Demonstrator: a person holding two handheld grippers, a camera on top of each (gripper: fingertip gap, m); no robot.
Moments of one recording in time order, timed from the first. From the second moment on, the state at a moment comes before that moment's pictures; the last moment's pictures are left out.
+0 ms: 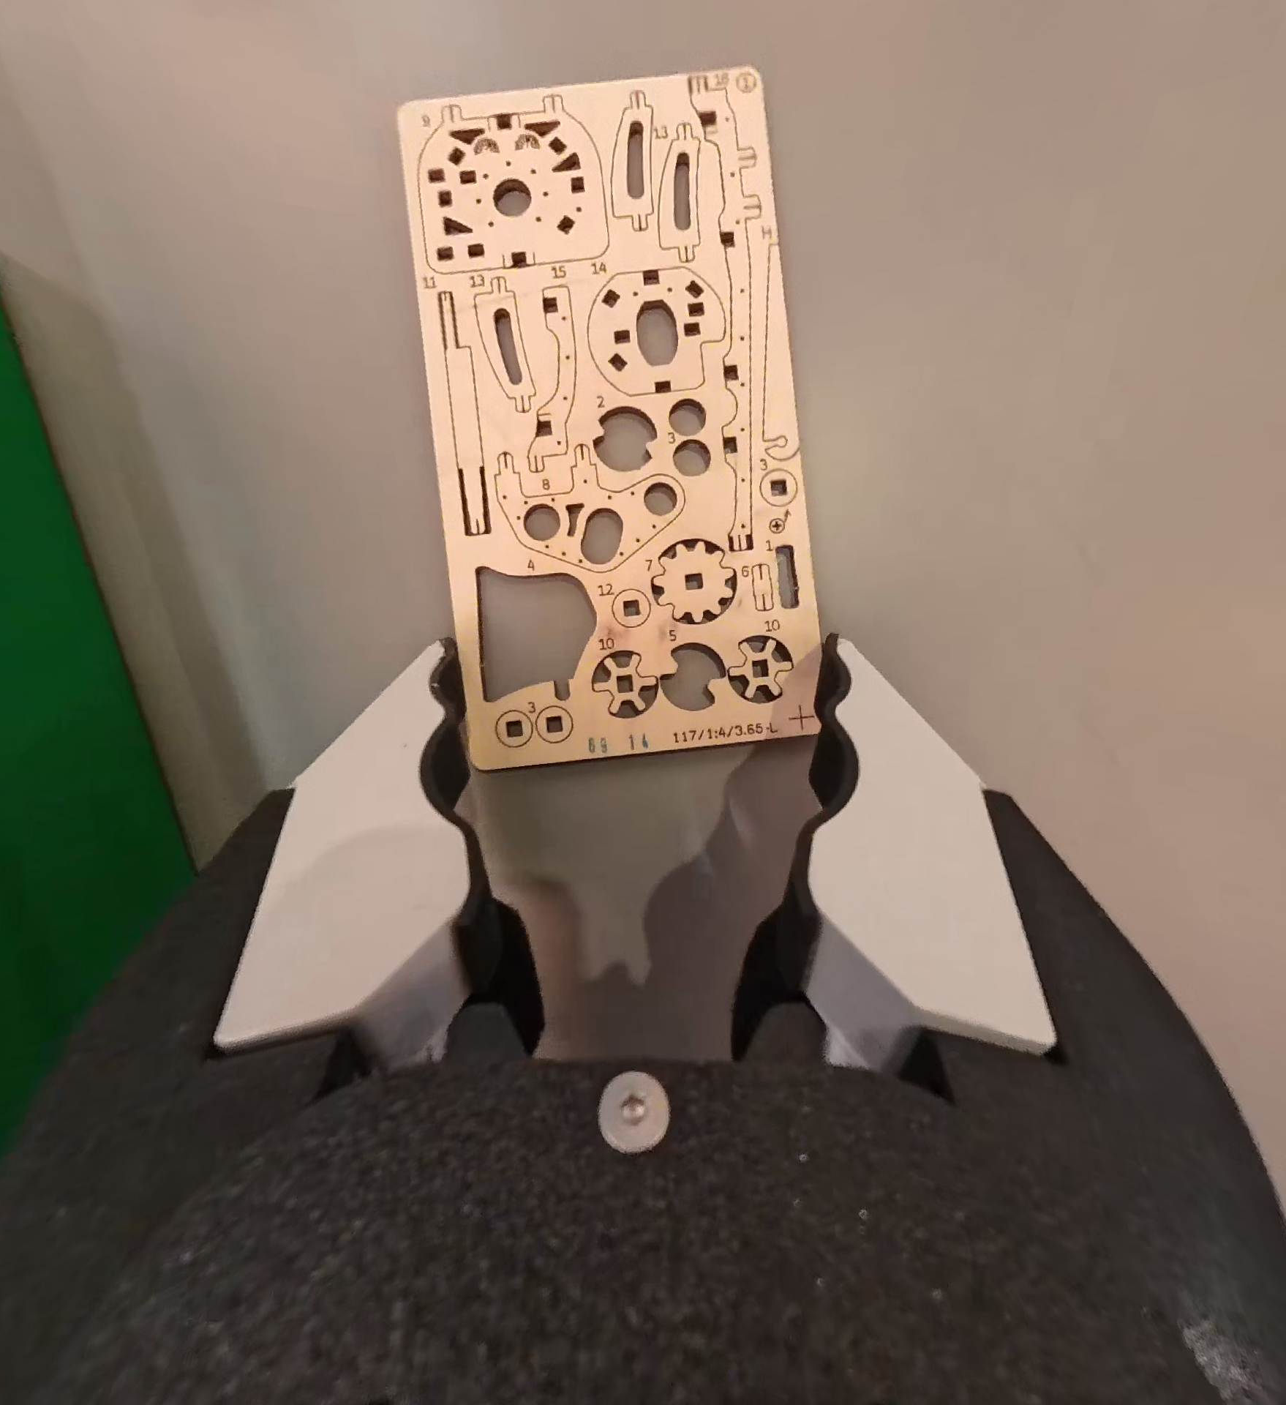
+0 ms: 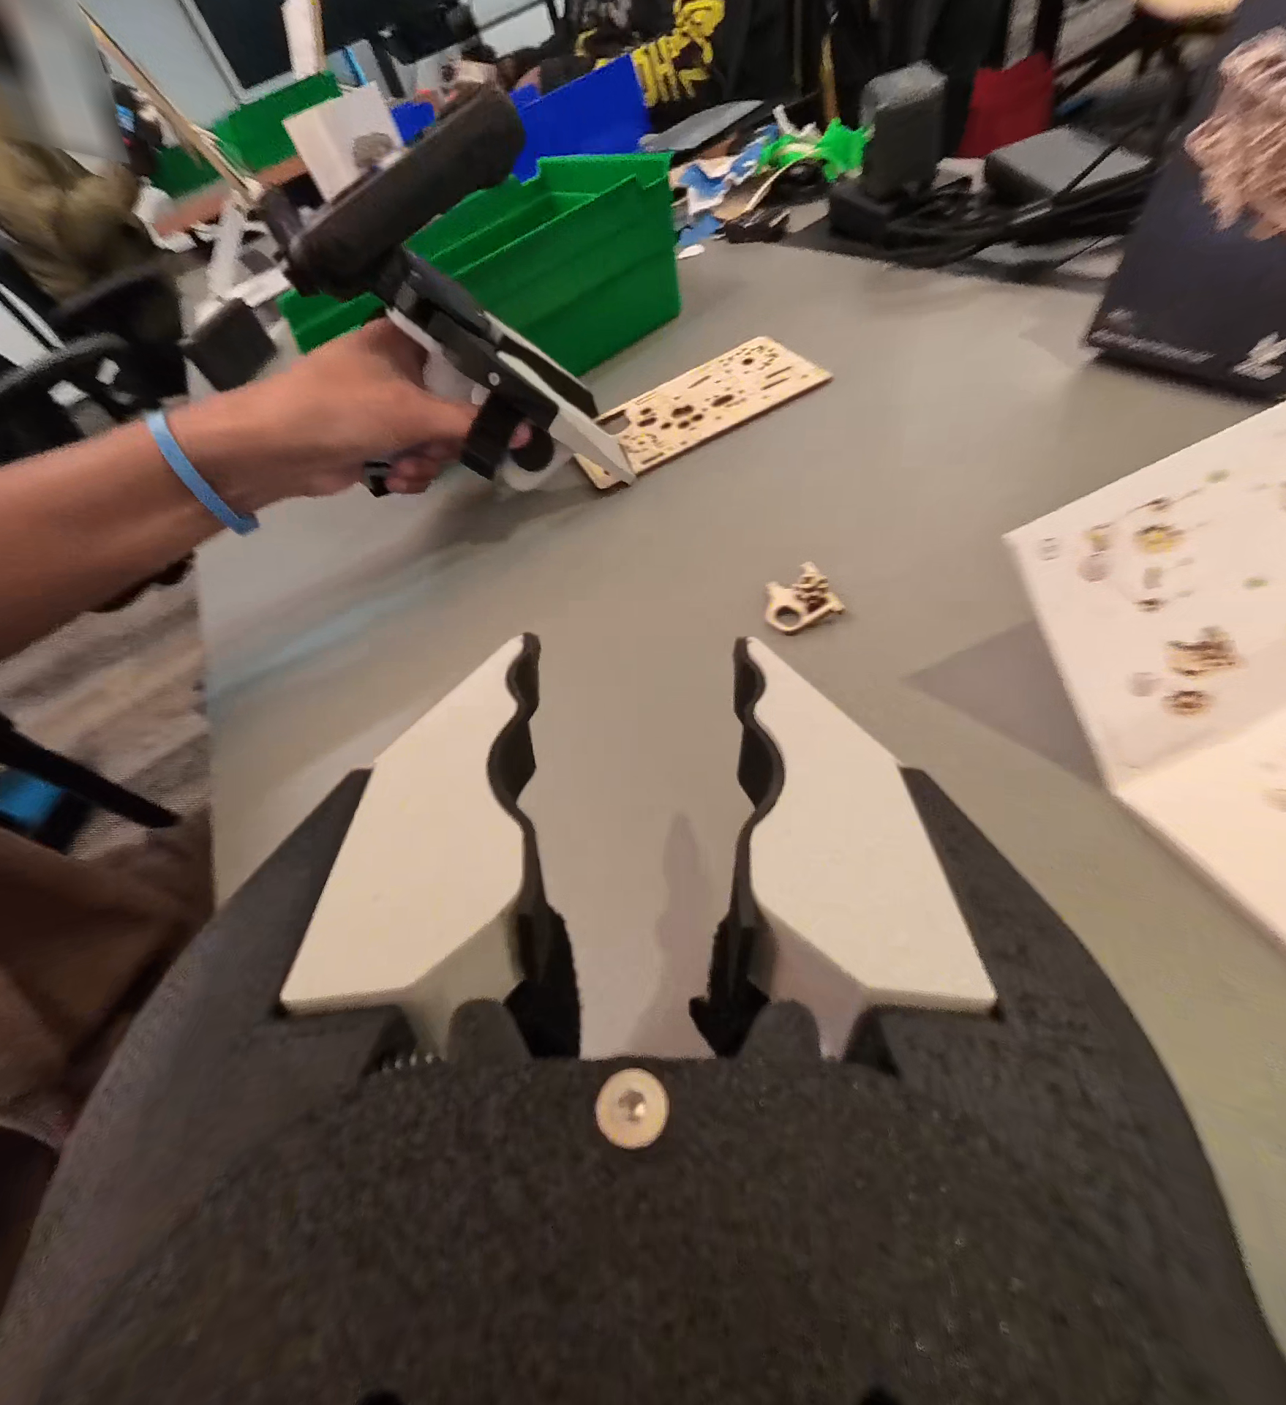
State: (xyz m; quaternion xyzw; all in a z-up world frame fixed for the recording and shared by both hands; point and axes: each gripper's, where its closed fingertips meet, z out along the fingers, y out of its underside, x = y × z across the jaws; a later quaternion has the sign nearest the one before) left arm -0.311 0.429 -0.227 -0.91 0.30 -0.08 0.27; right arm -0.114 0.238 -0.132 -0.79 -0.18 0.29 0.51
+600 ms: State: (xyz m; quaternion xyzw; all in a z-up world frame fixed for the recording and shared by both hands) left arm -0.316 0.278 -0.147 -0.81 0.37 -0.03 0.45; right arm -0.277 0.251 -0.176 -0.80 -0.05 0.55 0.25
